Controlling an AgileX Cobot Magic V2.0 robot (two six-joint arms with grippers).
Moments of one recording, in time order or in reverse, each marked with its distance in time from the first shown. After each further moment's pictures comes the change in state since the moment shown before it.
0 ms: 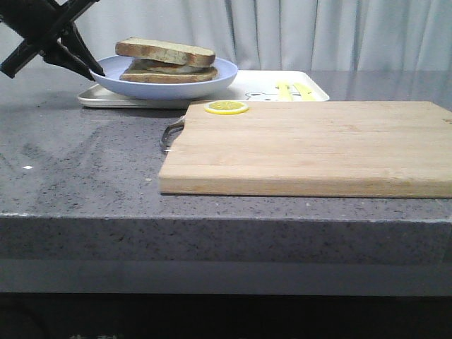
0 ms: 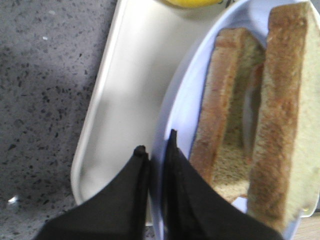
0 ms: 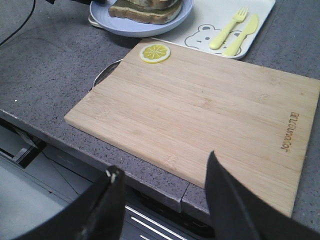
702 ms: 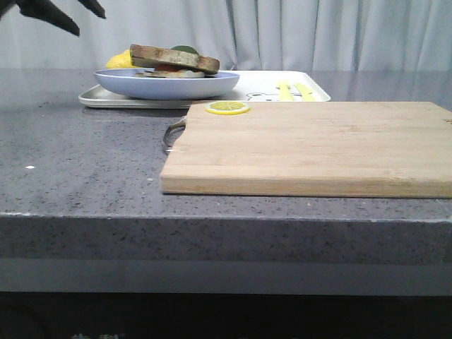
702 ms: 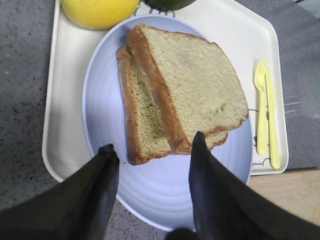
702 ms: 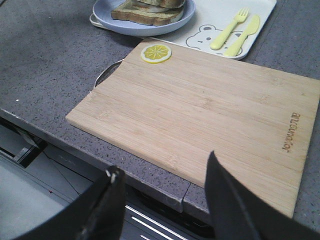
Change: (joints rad) left arm -0.010 -0.195 -0.005 0.063 0.059 0.155; right arm 0.000 0.000 0.000 0.000 0.000 0.000
